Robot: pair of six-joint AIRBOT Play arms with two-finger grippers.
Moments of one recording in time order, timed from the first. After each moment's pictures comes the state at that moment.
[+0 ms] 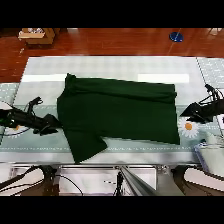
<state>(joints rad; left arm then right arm) 0.38 -1.25 0.61 0.95 -1.34 -1.15 -0.53 -1.34 0.92 -1.12 1.37 1.20</state>
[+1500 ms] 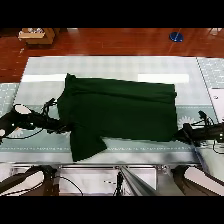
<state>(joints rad) 0.16 -1.24 0.53 0.87 -1.11 -1.16 -0.69 -1.22 0.49 -1.04 1.27 1.19</state>
